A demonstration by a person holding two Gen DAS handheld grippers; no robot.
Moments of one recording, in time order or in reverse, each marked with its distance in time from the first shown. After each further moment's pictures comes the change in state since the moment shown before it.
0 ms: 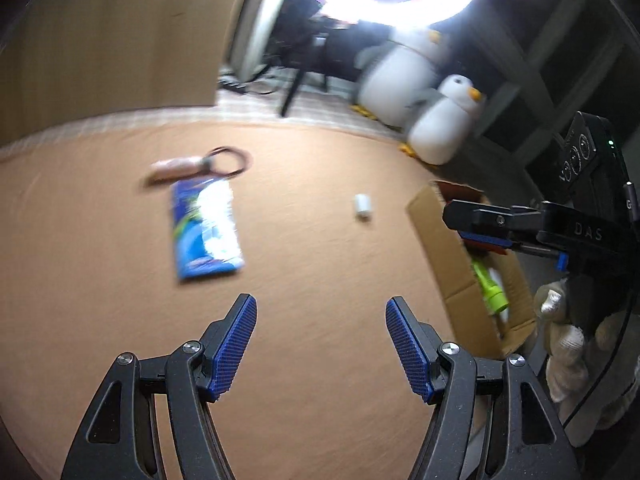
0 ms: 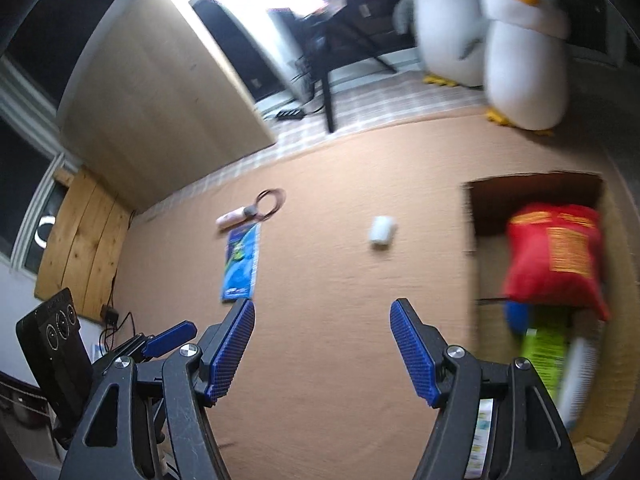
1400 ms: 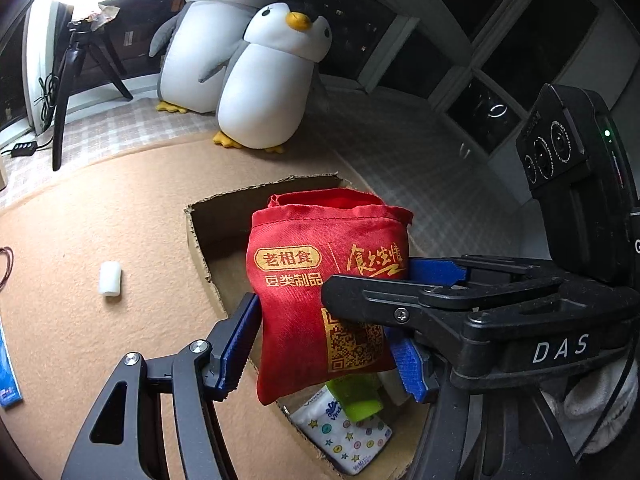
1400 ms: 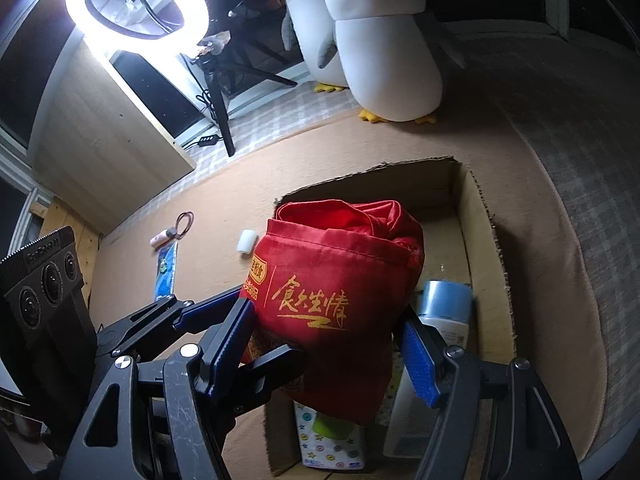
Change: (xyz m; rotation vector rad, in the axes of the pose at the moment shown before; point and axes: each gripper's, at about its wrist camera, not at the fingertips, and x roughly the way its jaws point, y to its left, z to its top) left arm 0.142 -0.233 0.046 0.275 0.093 -0.233; right arm -0.065 -0.157 -0.004 0.120 -0.023 -0.075
